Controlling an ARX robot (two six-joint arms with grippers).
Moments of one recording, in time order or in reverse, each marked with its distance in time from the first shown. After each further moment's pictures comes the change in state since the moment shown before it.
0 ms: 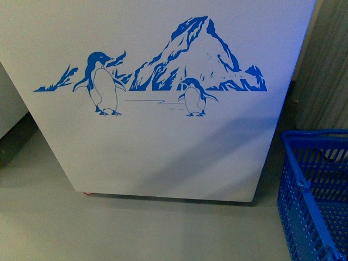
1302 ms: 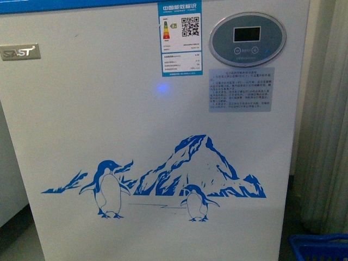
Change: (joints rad) left arm 0.000 0.000 0.000 0.000 0.000 0.000; right arm 0.485 -2.187 -0.347 -0.568 0.154 0.108
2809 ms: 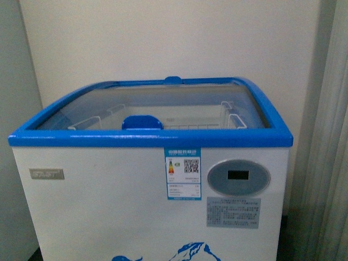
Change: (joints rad) left arm 0.000 0.000 0.000 0.000 0.000 0.000; right arm 0.075 -0.098 -0.082 0.036 0.116 -0.006
